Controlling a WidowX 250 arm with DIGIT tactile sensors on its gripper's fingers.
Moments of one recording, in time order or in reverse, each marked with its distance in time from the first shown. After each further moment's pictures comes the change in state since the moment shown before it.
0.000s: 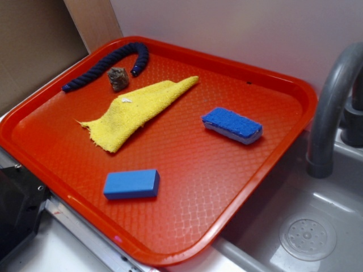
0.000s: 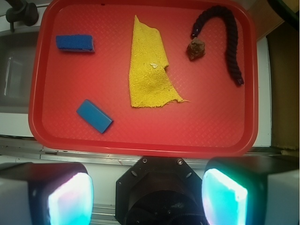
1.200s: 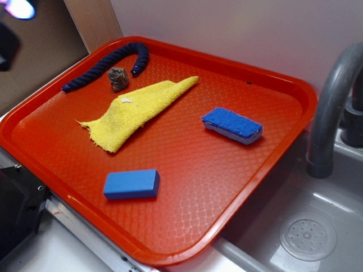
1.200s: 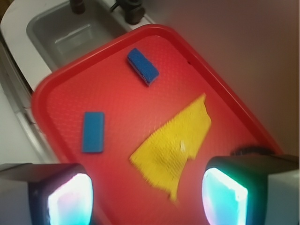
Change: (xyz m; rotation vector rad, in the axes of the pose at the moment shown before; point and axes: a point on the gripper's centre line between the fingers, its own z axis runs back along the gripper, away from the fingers) arm 0.057 -0.022 -0.057 -0.025 -0.237 -0.967
